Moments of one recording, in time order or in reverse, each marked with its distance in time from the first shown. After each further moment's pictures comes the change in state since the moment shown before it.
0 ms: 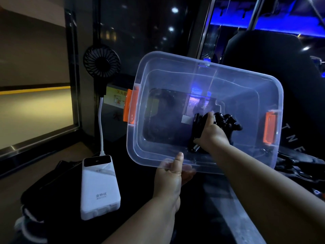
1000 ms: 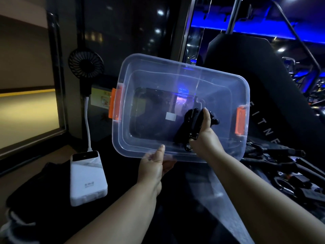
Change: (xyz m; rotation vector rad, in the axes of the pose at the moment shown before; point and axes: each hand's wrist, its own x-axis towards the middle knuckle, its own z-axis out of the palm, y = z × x) left_hand -0.005 0.003 0.001 -0.008 0.000 0.005; right_hand -0.082 0.029 -0.035 0.322 0.079 -0.069
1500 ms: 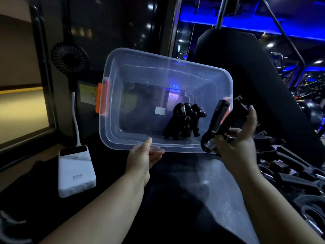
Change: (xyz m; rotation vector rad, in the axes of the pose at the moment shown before) left_hand -0.002 0.000 -0.003 0.023 -0.039 0.002; right_hand -0.078 0.044 -0.071 0.402 0.377 -0.048
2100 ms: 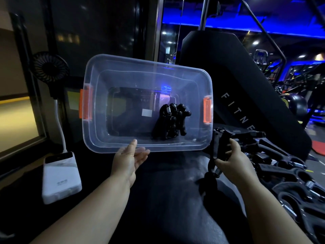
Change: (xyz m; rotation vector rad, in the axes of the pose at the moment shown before) left_hand -0.001 -0.003 0.000 0.026 0.007 0.030; right_hand -0.002 0.080 -0.043 -0.433 -0.176 0.255
